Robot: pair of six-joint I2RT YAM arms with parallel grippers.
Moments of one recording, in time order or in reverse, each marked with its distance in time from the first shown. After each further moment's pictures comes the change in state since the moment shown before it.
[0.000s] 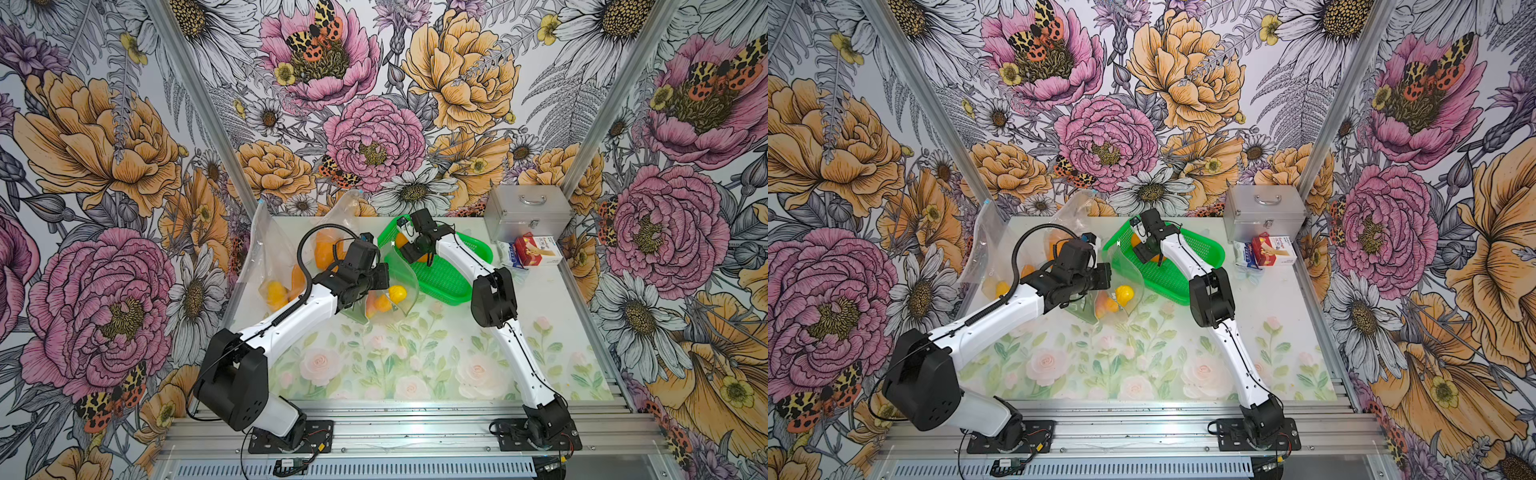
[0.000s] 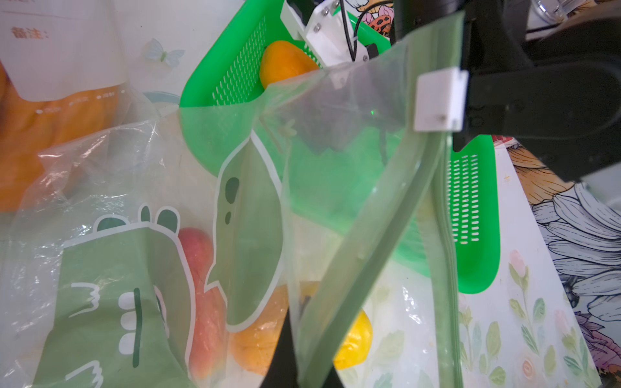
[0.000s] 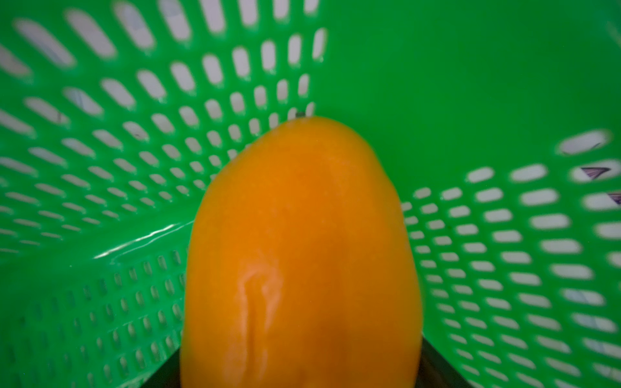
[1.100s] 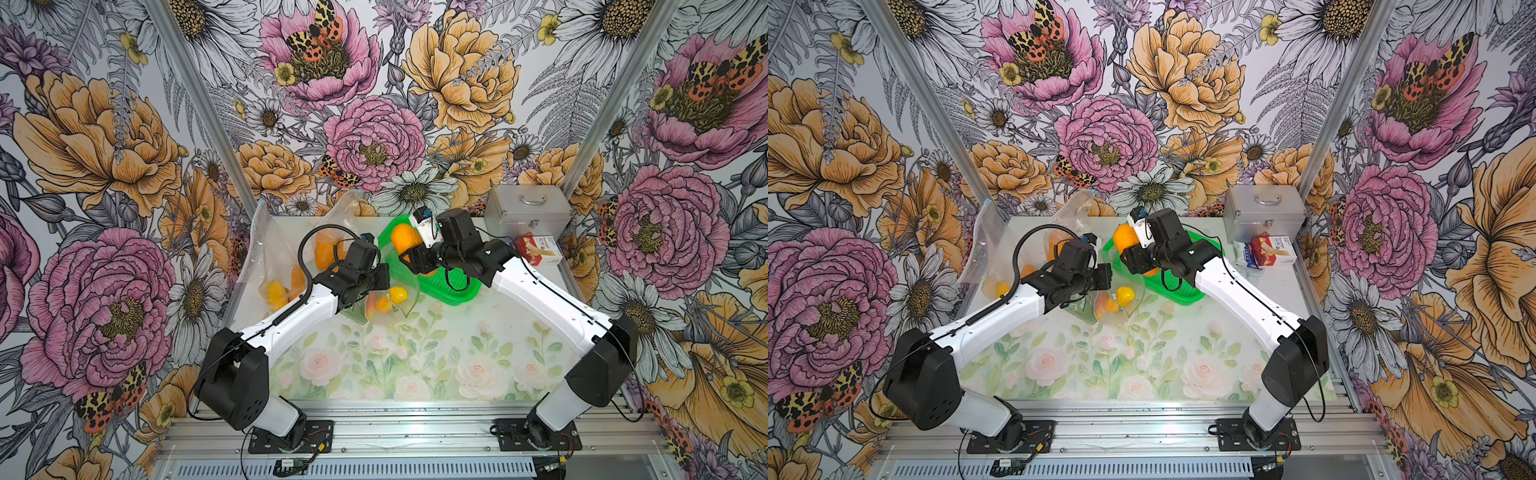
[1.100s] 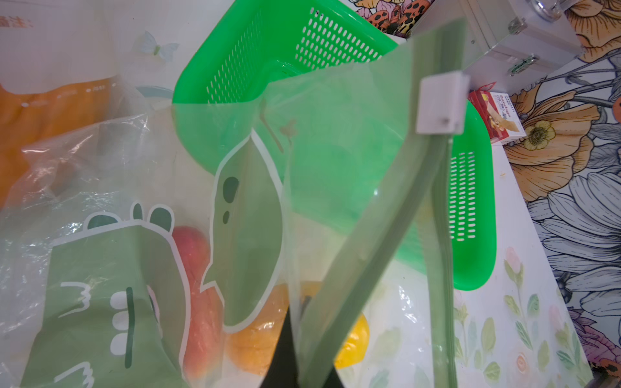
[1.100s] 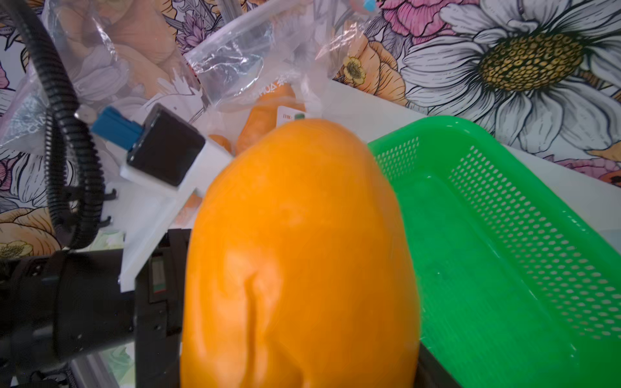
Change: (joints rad) left arm 0.000 0.002 0.000 0.000 0.014 -0.005; right arm 0.217 -1.049 -0.953 0.175 -0.142 0.438
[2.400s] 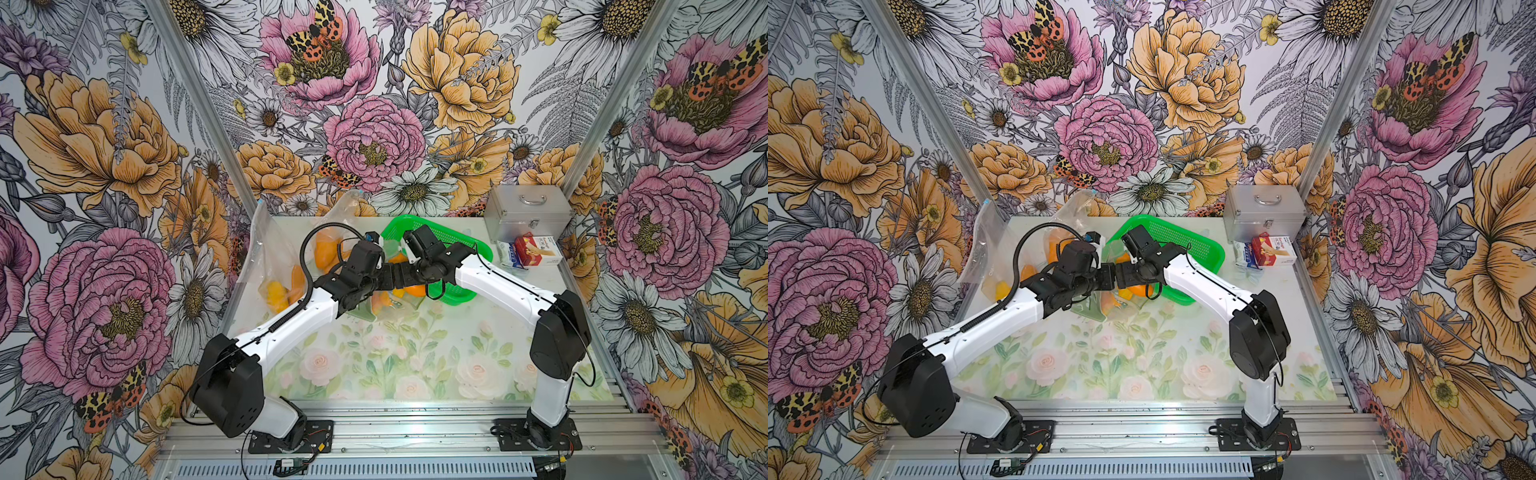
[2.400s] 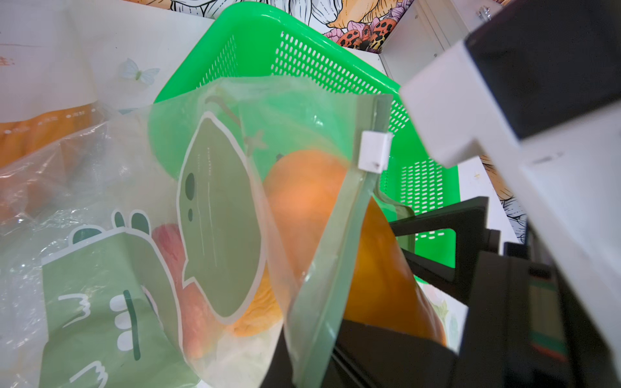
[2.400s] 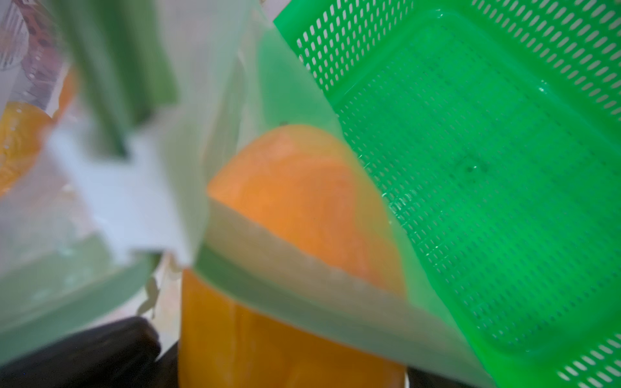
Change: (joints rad) left arm -0.055 -0.037 0.000 0.030 -0.019 -0.002; right arm 0.040 0.241 0.112 -0.163 0.137 0.236
